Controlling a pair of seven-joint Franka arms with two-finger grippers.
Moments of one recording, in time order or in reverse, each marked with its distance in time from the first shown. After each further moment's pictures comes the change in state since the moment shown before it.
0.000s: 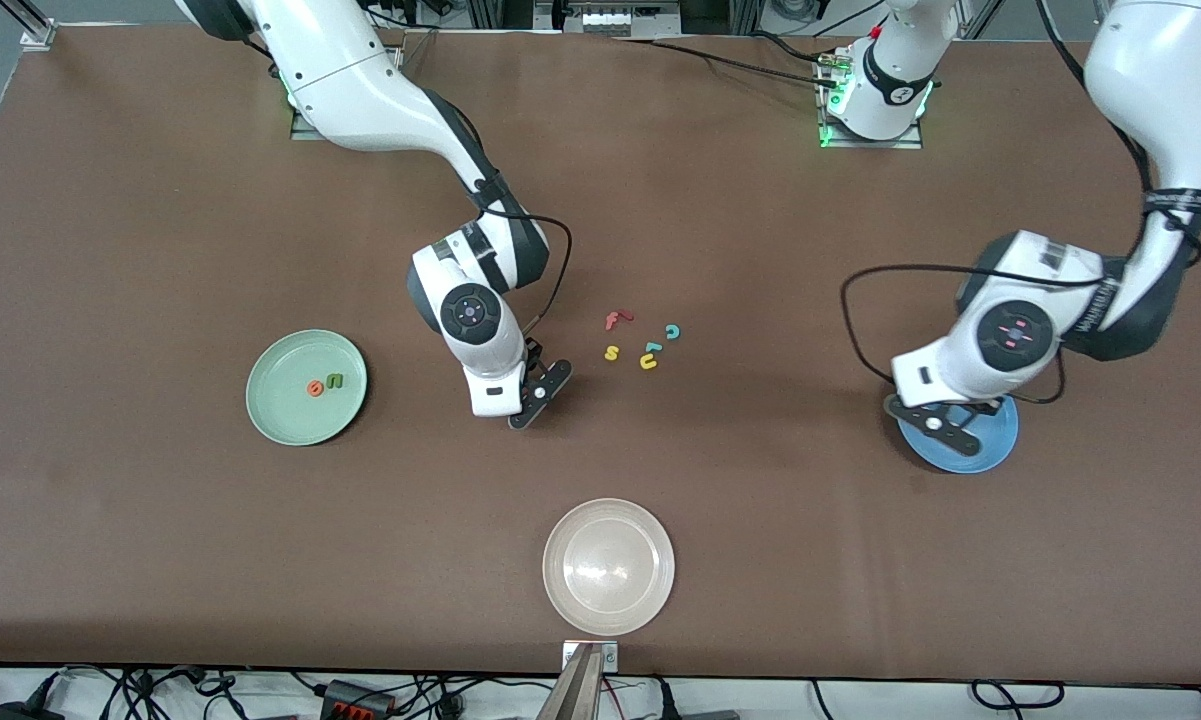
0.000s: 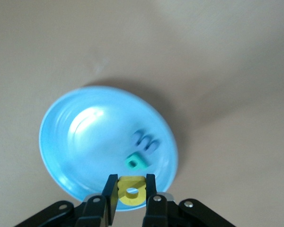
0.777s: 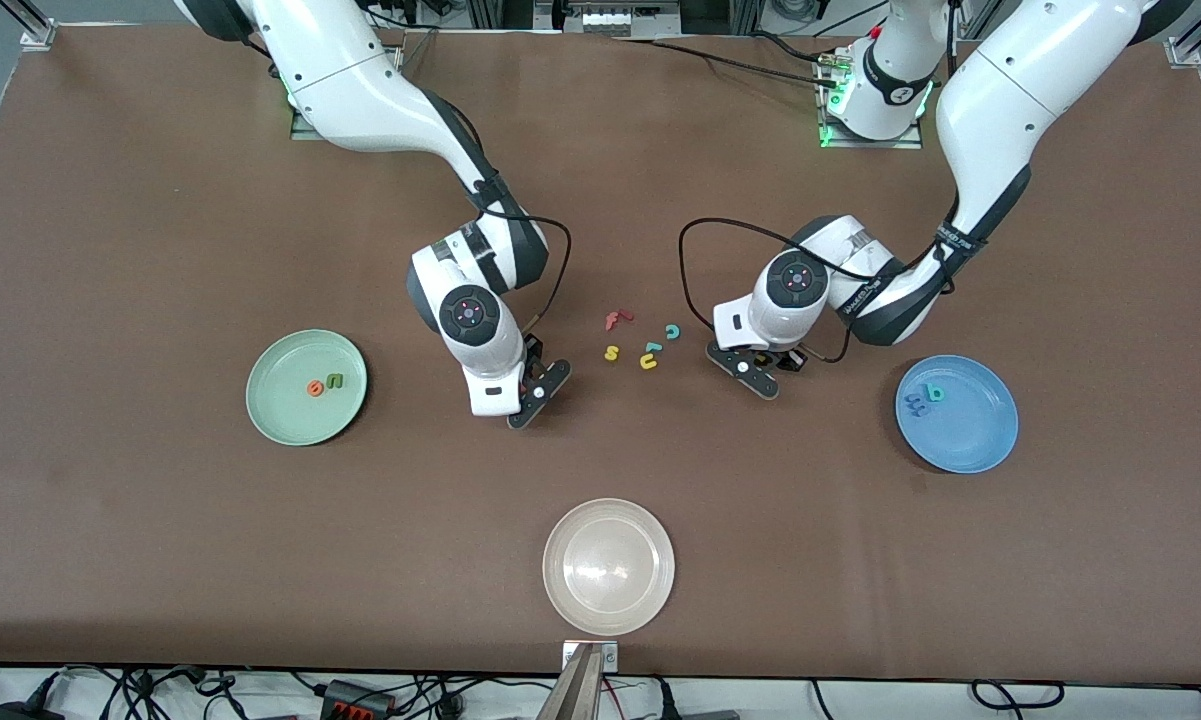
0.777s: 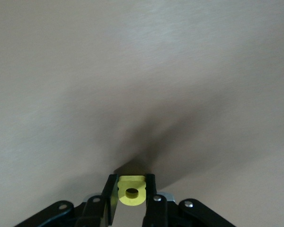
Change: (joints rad) left arm -0.326 0.090 -0.008 -0.156 -0.006 0.256 -0.356; right arm 0.002 0.001 0.014 -0.005 0.005 0.004 0.000
